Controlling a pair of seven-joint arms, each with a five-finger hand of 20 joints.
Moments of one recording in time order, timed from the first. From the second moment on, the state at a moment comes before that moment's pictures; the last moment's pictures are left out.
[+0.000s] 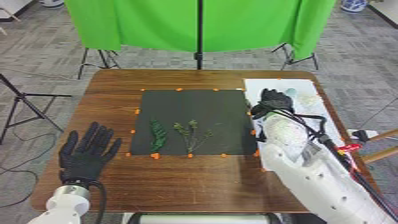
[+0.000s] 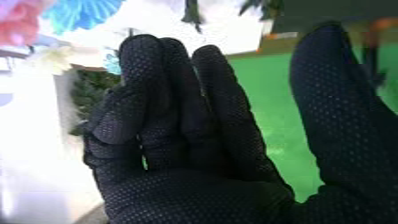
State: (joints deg) left arm 125.9 -58.7 -92.0 -120.5 -7.6 14.4 18.9; right arm -72.2 -58.1 53.4 -101.8 -132.5 -15.3 51.7
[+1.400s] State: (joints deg) left arm 126.6 -59.1 -91.9 -120.7 -7.7 14.6 16.7; right arm -77.1 -56.2 49.4 -99.1 -140.0 9.0 47.5
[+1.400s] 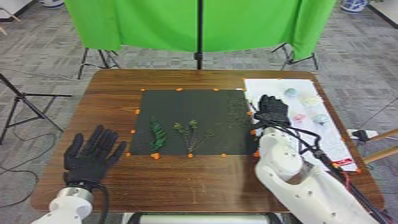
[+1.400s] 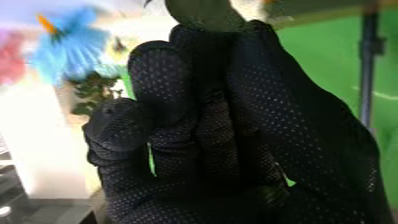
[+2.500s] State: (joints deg) left arm 127.1 -59.2 -92.3 -120.9 -8.4 14.7 16.7; right arm -85.7 -59.7 44.9 -112.3 -140.7 2.1 44.9
